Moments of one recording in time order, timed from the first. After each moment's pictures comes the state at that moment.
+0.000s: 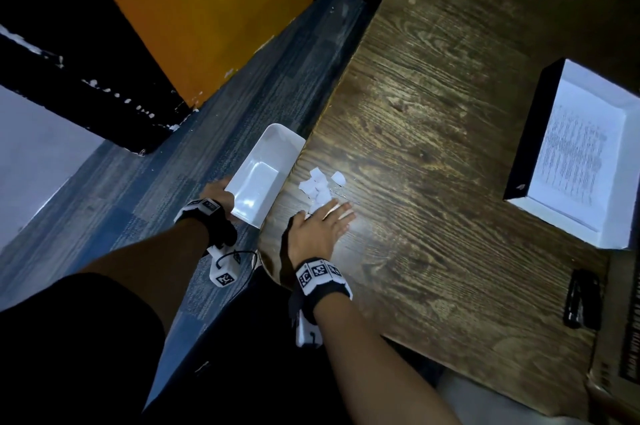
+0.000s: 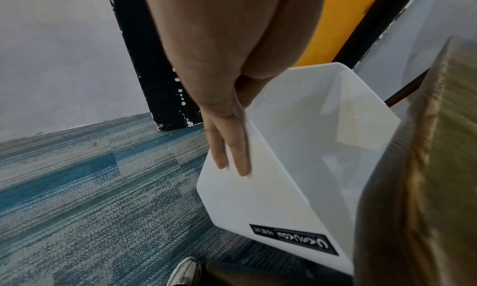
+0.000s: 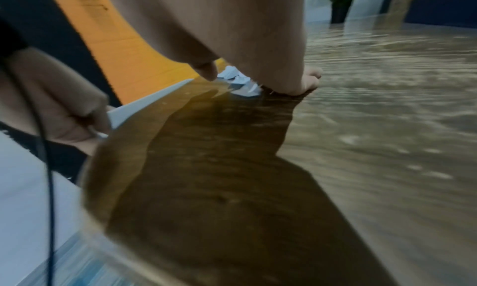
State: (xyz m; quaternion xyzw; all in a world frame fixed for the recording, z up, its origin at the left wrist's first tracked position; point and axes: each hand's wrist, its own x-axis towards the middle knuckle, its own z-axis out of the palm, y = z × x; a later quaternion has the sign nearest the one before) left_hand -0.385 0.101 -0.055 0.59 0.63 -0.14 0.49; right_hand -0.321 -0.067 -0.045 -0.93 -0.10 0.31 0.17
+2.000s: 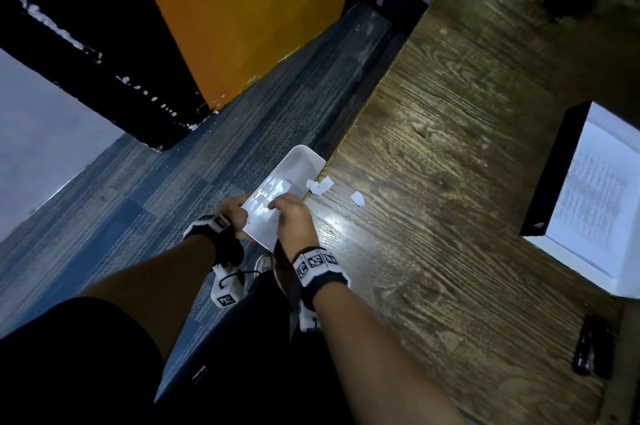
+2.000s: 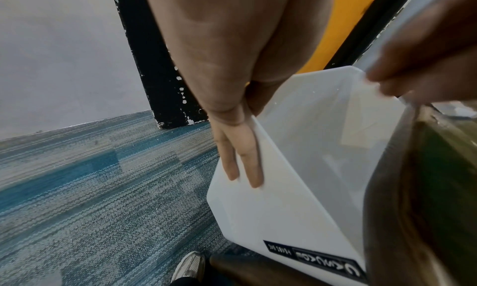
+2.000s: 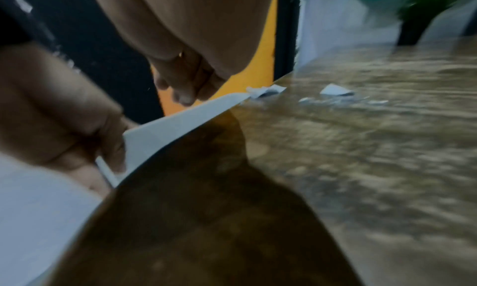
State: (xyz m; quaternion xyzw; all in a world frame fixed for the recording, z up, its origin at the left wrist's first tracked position) left_hand -0.408 0.096 -0.065 0.47 0.62 -0.06 0.62; right_hand -0.318 -0.006 -0.027 -0.81 -0.40 0.32 0.28
